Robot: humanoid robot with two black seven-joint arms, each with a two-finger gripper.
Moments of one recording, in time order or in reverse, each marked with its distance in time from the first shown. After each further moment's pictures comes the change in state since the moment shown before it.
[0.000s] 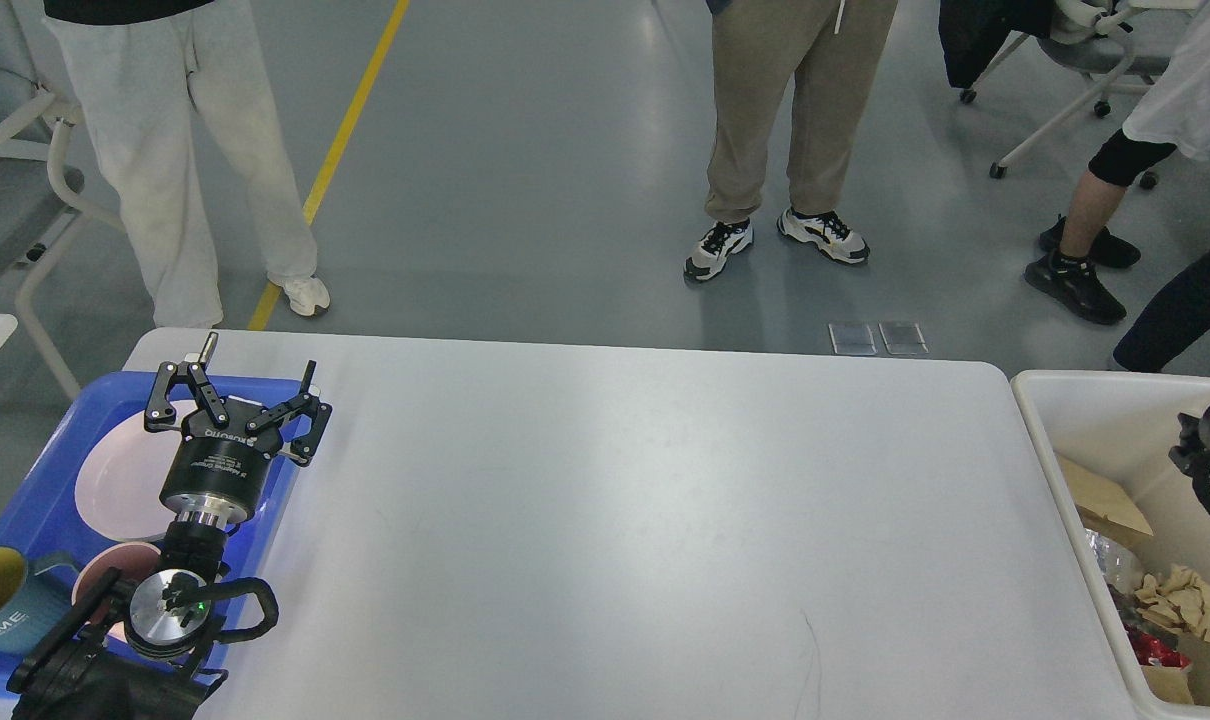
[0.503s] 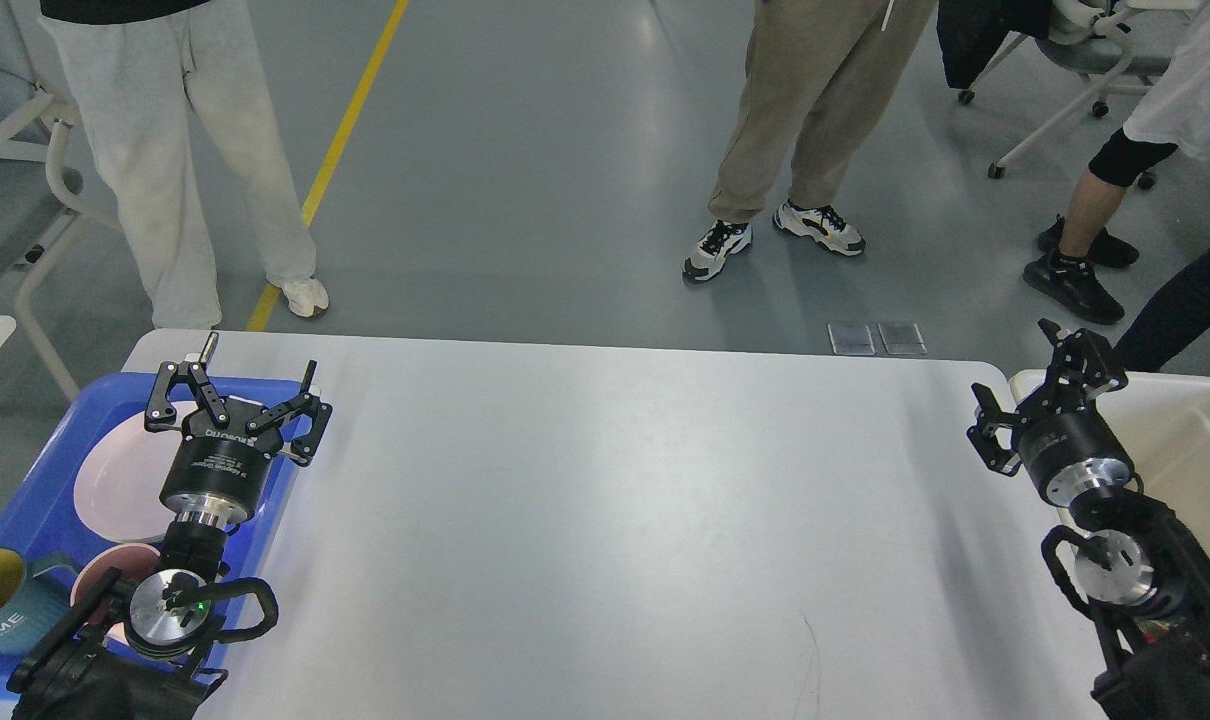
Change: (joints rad) left arm 0.000 0.000 0.000 0.000 0.000 0.000 0.000; right arm -0.314 0.463 0.802 0.272 -0.705 0.424 0.059
